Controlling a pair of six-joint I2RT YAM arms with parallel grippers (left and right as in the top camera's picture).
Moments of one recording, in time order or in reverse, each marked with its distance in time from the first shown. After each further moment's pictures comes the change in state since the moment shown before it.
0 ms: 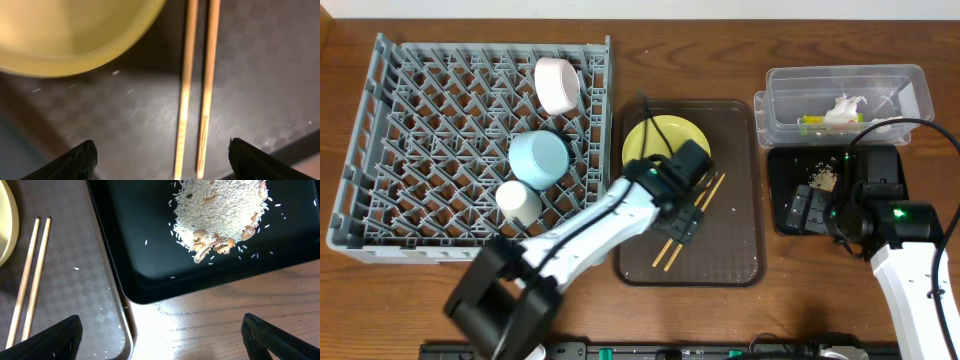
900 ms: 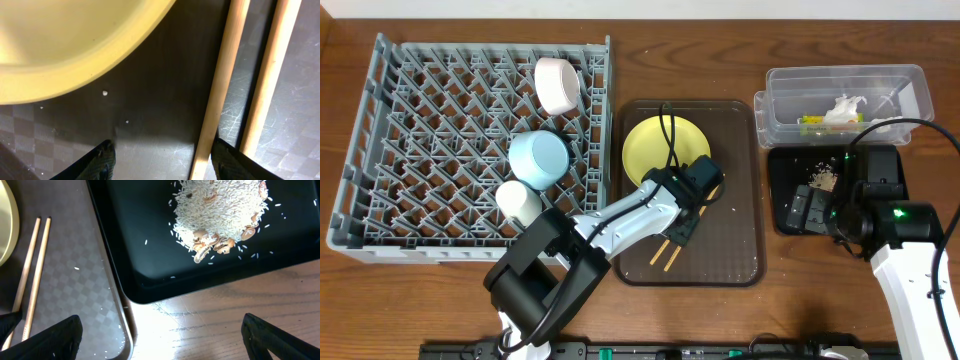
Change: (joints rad) left arm -0.025 0.154 -0.021 0.087 -0.089 -0.057; right arm 0.000 0.000 0.000 0.000 0.000 0.000
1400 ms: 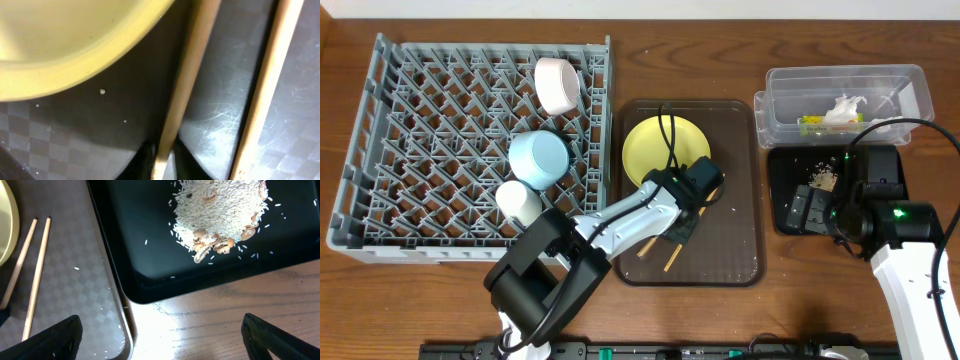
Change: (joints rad) left arm -0.006 0.000 -0.007 0.005 0.001 -0.023; right arm 0.000 0.000 0.000 0.000 0.000 0.000
